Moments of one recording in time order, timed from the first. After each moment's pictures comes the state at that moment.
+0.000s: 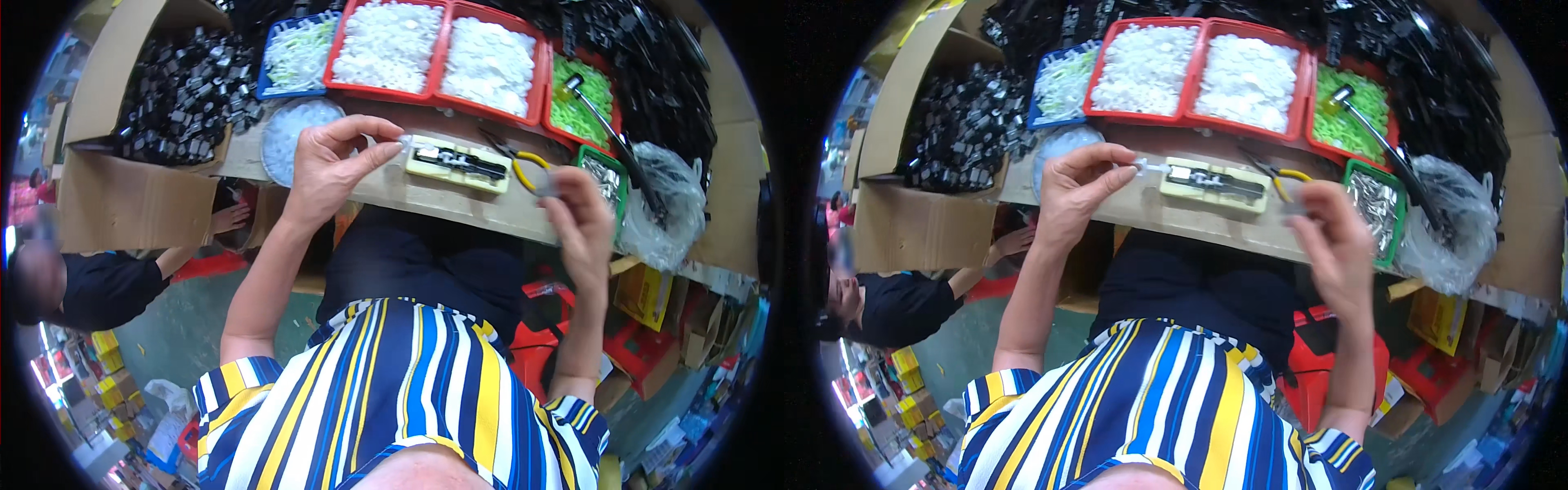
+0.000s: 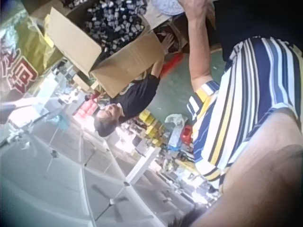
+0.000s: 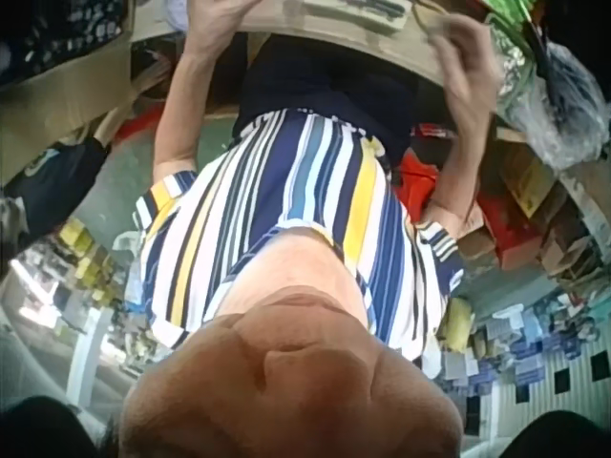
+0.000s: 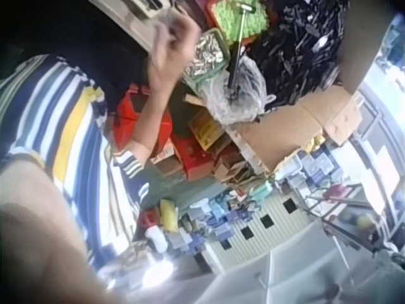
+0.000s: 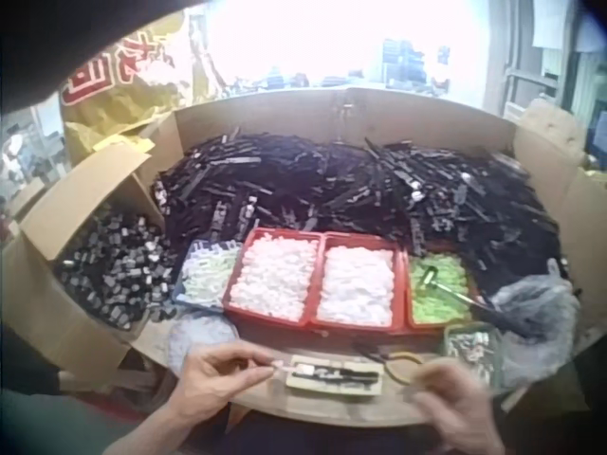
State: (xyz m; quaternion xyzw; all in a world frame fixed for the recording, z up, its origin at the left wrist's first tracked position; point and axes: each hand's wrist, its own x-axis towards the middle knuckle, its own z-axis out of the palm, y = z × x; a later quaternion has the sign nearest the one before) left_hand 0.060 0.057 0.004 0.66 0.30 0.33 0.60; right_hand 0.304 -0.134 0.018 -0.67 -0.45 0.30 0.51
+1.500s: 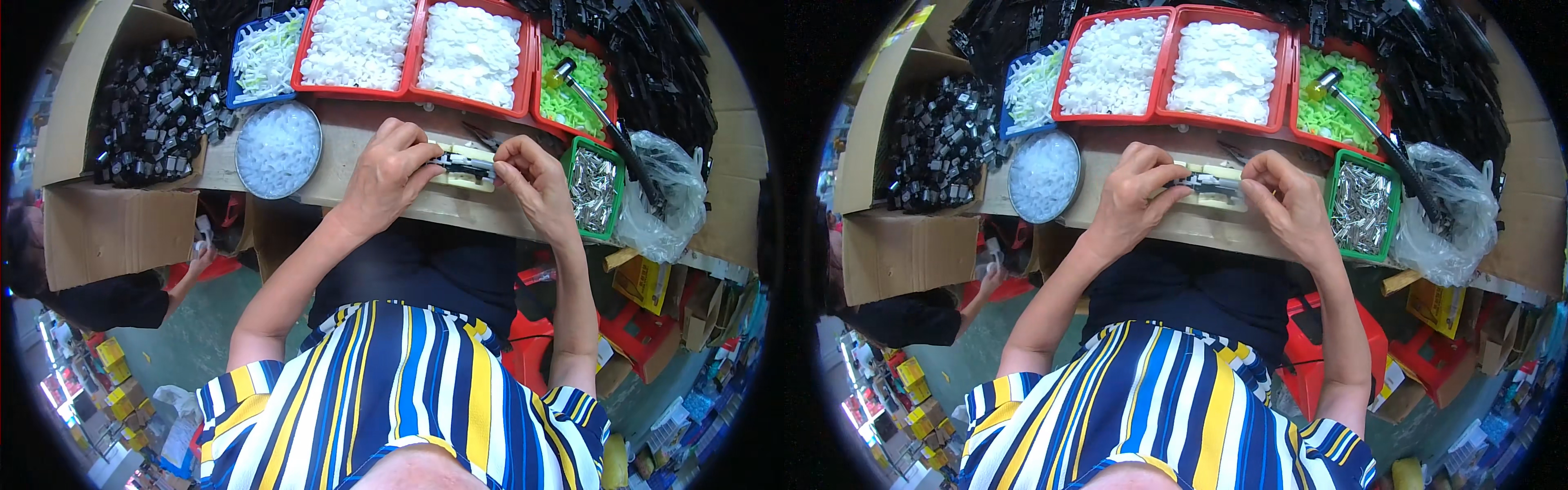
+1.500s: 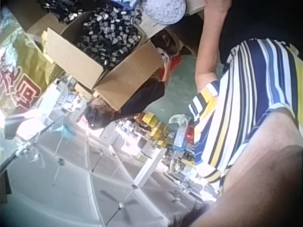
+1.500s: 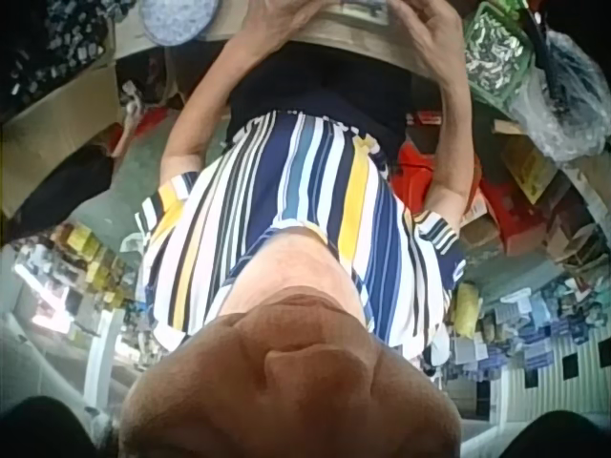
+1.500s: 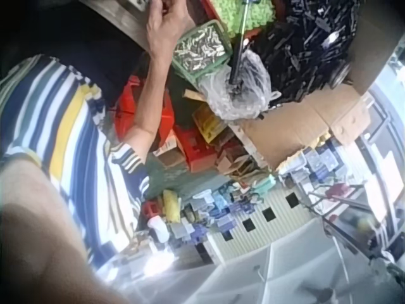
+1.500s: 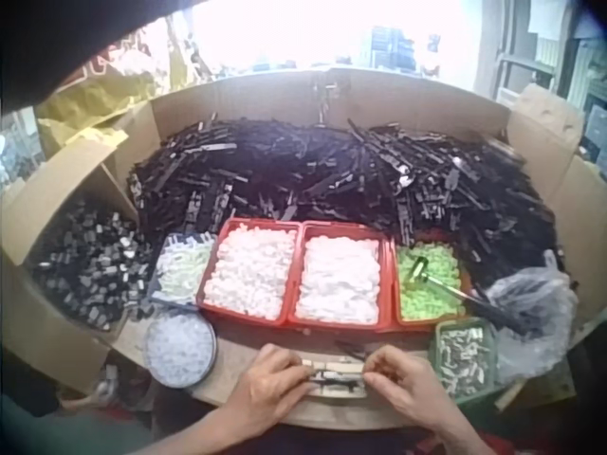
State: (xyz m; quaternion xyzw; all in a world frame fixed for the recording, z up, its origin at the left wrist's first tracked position) left_hand 0.121 0.038 -0.039 0.90 0.18 0.29 0.28; right_hand 0.324 -0.093 -0.030 -0.66 -0.45 0.40 0.45
